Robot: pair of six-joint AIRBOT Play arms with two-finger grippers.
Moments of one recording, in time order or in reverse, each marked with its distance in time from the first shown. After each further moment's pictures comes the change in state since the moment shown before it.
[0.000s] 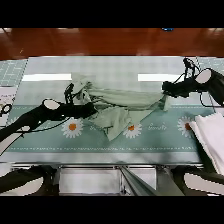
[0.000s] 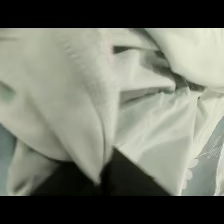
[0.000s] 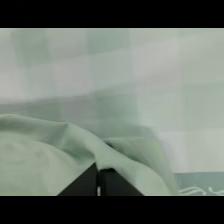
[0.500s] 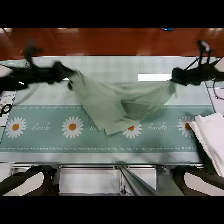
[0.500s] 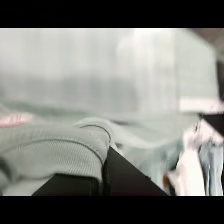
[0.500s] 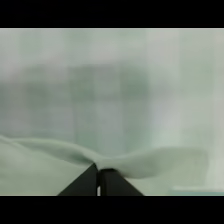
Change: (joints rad) left arm 0.414 0.148 0.459 -0.005 -0.370 0.044; right arm -0.036 0.127 0.206 0.023 0.133 -0.055
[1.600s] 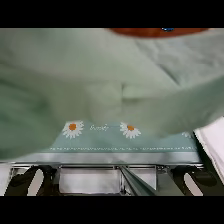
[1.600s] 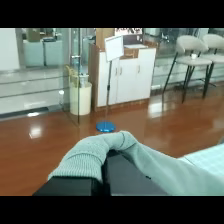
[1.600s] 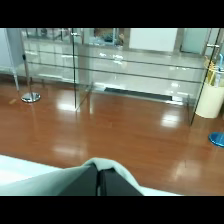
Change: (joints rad) left arm 0.174 0.559 0.731 0.344 -0.257 -0.181; right arm 0.066 0.651 0.492 -0.076 0.203 -0.085
